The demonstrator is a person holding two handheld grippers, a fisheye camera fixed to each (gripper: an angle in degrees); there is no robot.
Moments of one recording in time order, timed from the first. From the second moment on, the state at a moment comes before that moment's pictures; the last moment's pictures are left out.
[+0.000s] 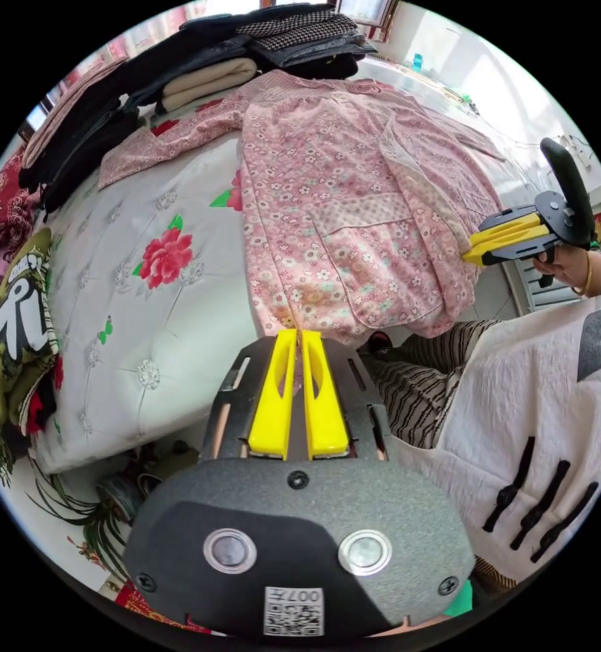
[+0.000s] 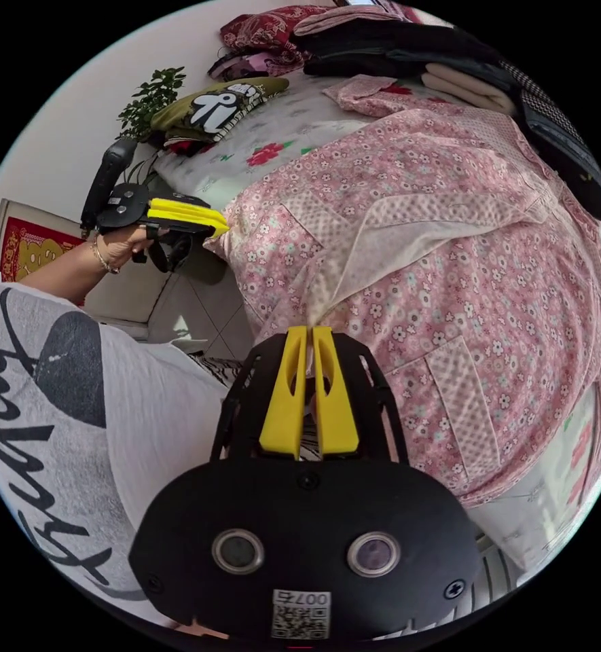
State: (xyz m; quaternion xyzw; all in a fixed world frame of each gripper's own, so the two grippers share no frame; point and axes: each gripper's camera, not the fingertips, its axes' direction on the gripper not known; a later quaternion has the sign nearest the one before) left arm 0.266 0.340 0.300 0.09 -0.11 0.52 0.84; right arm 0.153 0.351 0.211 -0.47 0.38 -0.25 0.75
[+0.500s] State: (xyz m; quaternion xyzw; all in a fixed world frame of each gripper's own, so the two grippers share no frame) left arm 0.153 0.248 0.243 0.09 0.09 0.38 0.92; right arm 0.220 0.364 0.128 -0.42 0.32 -0.05 0.85
